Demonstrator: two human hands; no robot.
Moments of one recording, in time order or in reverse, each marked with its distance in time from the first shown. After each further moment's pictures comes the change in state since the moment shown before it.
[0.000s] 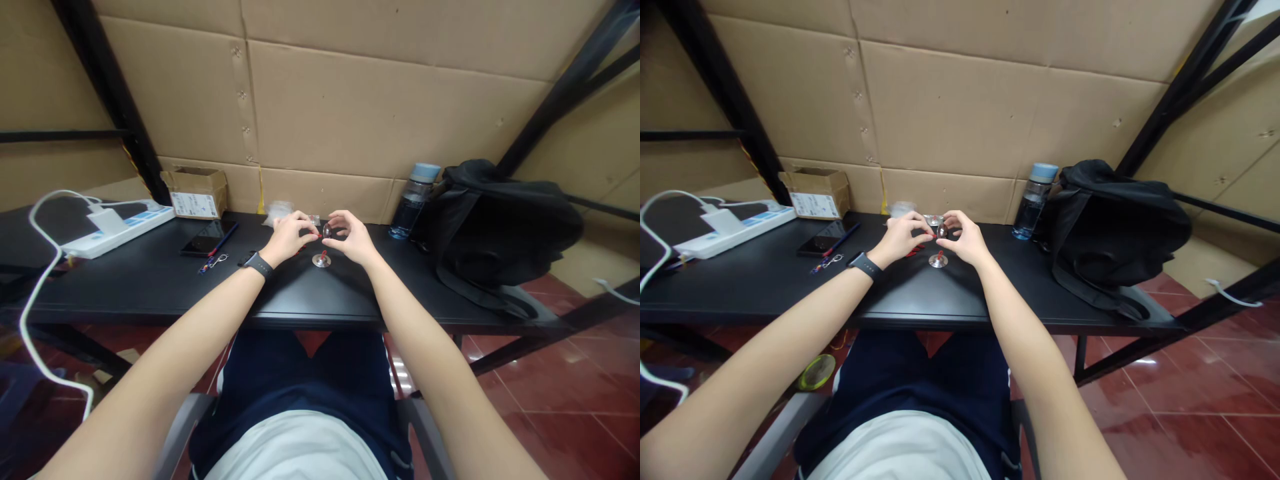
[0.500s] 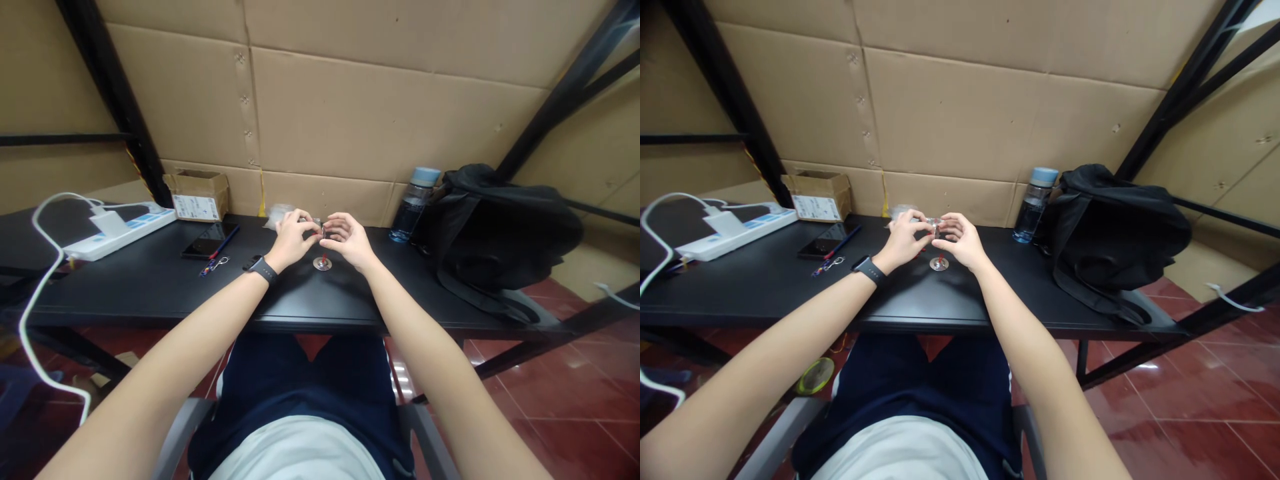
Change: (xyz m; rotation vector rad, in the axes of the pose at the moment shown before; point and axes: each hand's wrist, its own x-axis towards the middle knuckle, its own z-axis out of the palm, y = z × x) left_hand -0.004 0.010 0.005 0.070 0.108 -0.011; right_hand -0.001 -0.005 0.014 0.370 0.013 0.108
